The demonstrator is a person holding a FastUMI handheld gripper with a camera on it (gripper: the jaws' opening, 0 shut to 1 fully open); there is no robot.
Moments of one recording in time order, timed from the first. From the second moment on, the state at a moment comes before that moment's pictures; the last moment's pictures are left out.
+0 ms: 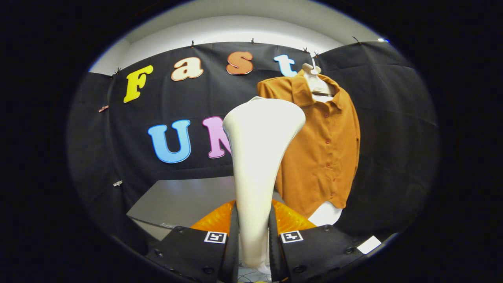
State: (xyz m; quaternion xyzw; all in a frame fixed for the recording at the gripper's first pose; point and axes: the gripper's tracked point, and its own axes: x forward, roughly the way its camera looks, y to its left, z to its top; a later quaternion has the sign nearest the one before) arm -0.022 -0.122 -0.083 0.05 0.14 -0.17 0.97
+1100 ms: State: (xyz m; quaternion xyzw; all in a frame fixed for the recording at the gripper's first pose) arm 0.086 -0.288 -0.102 0.06 0.16 -0.06 0.98
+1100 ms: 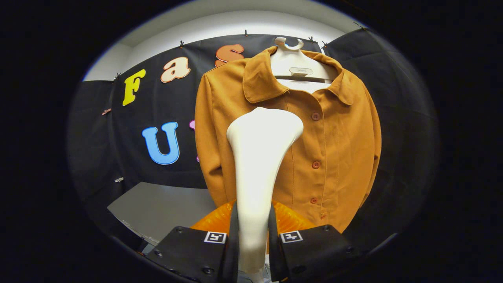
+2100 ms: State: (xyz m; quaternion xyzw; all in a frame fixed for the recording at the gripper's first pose) arm 0.072 -0.302 -0.249 0.16 0.31 0.00 0.94
